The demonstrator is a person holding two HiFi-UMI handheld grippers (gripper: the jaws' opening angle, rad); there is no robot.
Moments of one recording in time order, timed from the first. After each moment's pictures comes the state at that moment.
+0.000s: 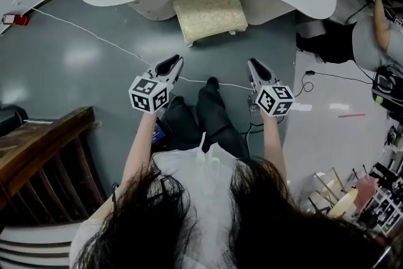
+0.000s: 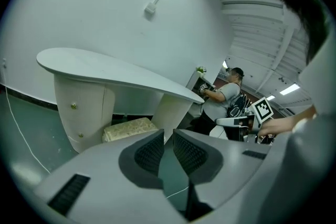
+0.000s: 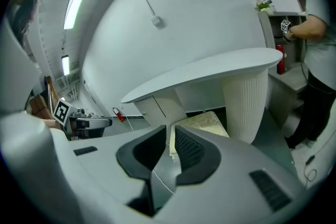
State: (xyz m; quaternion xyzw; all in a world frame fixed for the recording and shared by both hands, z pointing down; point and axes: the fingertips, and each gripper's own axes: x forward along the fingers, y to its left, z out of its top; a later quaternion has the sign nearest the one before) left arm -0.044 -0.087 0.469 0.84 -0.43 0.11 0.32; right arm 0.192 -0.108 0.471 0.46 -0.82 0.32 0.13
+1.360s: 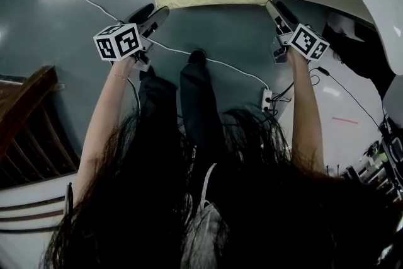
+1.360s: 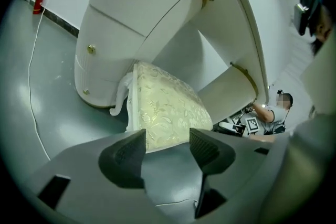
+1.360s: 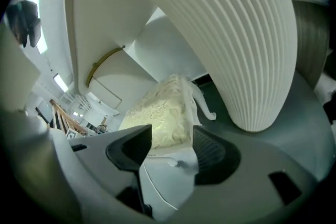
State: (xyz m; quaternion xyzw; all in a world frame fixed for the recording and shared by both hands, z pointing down) left arm -0.047 -0.199 0.811 0.69 -0.50 0.05 0.53; right arm 0.258 -0.321 0.813 0.36 -0.79 0.48 0.16
